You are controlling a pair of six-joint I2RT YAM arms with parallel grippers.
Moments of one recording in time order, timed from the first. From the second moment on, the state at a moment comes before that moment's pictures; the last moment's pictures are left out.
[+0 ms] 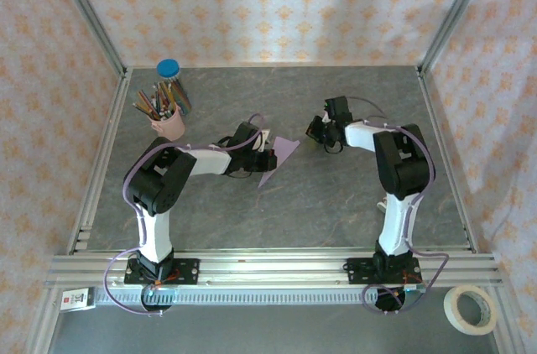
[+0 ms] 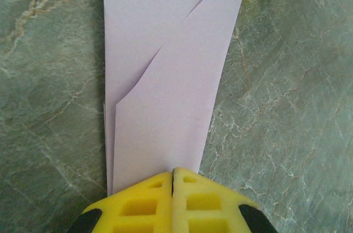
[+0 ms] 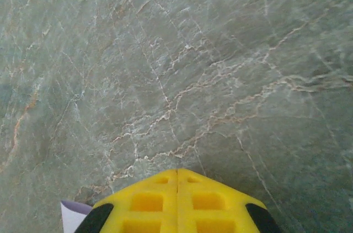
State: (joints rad) left arm -0.53 1.93 0.99 0.04 0.37 -0.54; right arm 0.28 1.96 1.14 -0.07 -0.30 0.71
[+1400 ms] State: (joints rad) left arm -0.55 1.99 1.09 0.03 0.48 -0.59; right arm 0.45 1.96 1.08 -0.04 -0.40 0.69
